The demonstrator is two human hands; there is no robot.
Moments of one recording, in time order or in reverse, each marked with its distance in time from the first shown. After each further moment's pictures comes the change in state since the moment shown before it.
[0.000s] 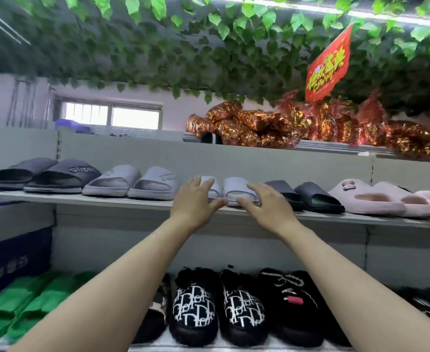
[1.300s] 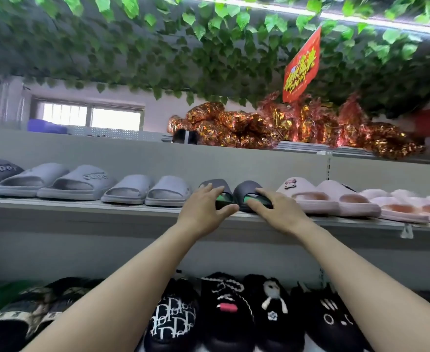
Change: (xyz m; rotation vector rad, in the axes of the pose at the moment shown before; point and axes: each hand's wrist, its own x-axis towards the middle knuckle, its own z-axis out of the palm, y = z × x) left_hand 0.027 0.159 0.095 -0.084 -0.052 0.076; right_hand -0.008 0.171 -0.087 0.018 -0.061 0.082
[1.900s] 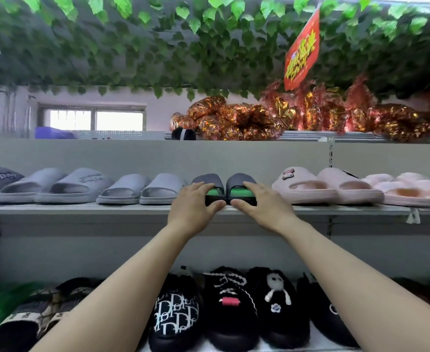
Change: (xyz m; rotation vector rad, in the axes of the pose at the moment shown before) left_hand 0.000 -0.010 0.009 0.040 0.087 -0.044; right_hand 0.011 0.000 0.026 -0.060 -0.029 -0.020
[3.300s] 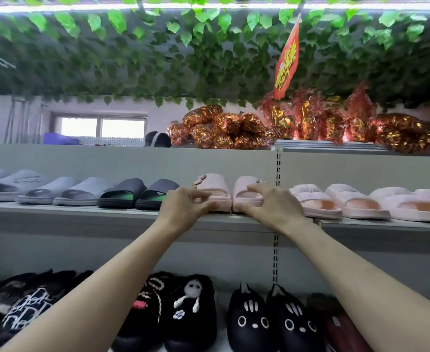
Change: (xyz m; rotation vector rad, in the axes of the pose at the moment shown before) left_hand 0.006 0.203 0.071 -0.211 0.105 -0.098; right_hand -0.035 0.194 -0.131 -0.027 0.096 -0.069
